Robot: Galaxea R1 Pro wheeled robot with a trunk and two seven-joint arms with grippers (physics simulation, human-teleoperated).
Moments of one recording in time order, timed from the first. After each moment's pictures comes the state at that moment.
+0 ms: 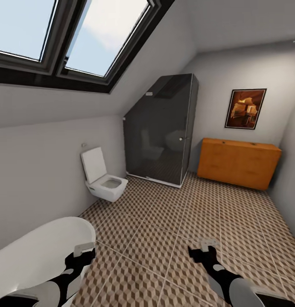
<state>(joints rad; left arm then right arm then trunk) -0.70 0.06 -0.13 0.04 0.27 -0.37 0.10 -0.71 -0.03 -0.16 0.01 0.27 -0.36 -0.03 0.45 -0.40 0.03</state>
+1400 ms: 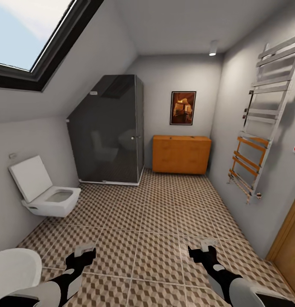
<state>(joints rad) -0.70 0.06 -0.13 0.04 0.27 -0.37 0.10 -0.71 -0.03 -0.16 0.01 0.27 -0.36 -0.03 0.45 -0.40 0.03</state>
